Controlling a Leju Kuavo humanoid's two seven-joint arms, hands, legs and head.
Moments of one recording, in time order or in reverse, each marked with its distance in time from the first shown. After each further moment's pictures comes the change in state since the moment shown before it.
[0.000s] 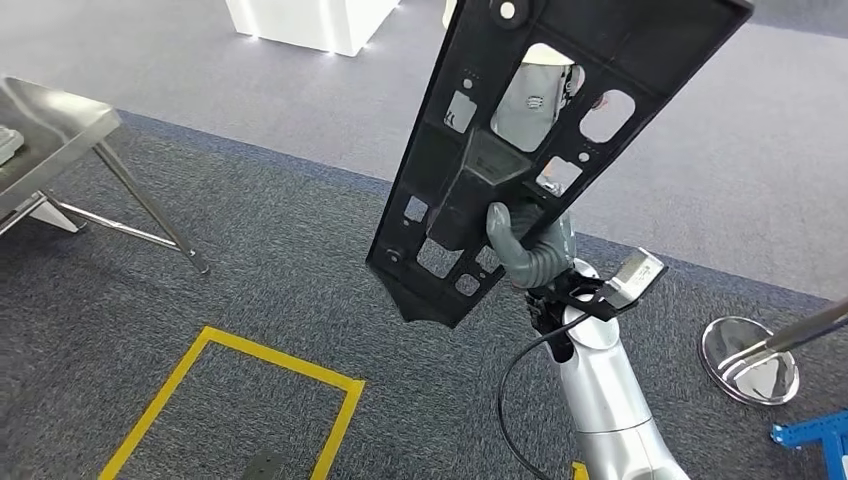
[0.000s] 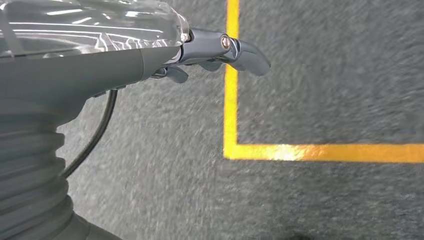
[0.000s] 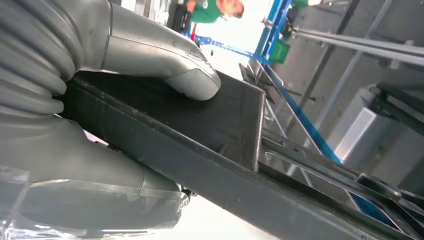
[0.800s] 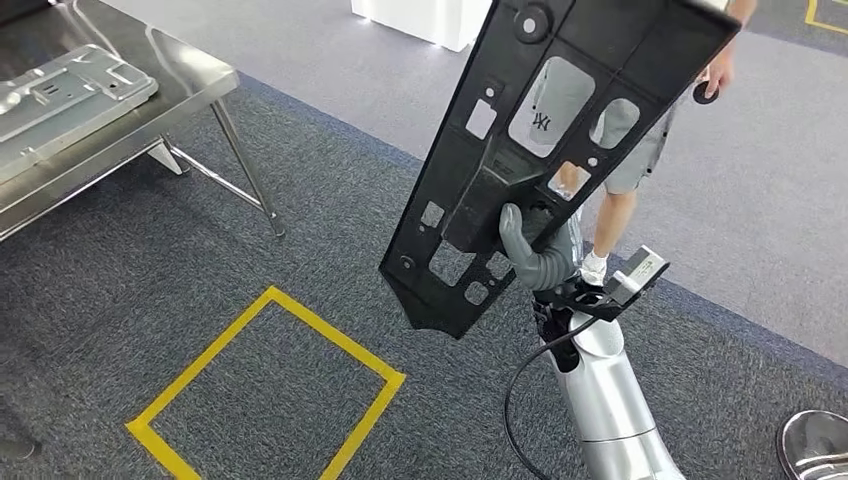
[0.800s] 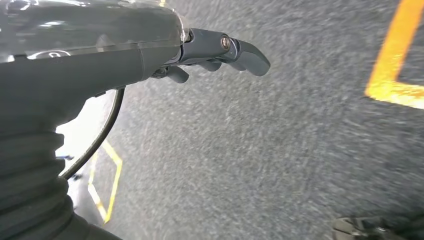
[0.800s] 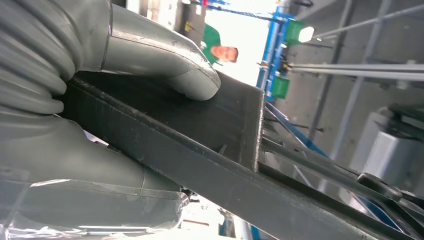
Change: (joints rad) left arm 0.152 -0.016 0.051 0.000 0.039 -0.030 0.180; right arm 0.050 -0.024 -0.036 0.025 -0.045 -0.045 0.035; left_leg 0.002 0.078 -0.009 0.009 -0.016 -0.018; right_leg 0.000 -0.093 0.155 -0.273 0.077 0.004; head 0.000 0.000
